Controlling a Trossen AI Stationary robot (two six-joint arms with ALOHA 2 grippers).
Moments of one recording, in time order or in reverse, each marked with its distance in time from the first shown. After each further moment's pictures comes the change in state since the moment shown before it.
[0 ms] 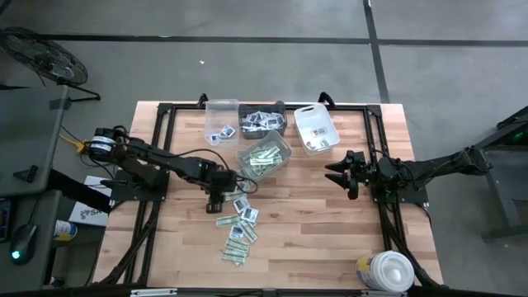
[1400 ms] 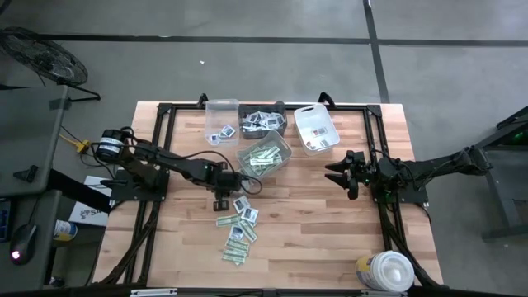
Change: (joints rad) left arm -0.019 0.137 0.010 0.024 -0.110 -0.051; right arm 0.000 0.000 0.000 0.000 0.000 0.000
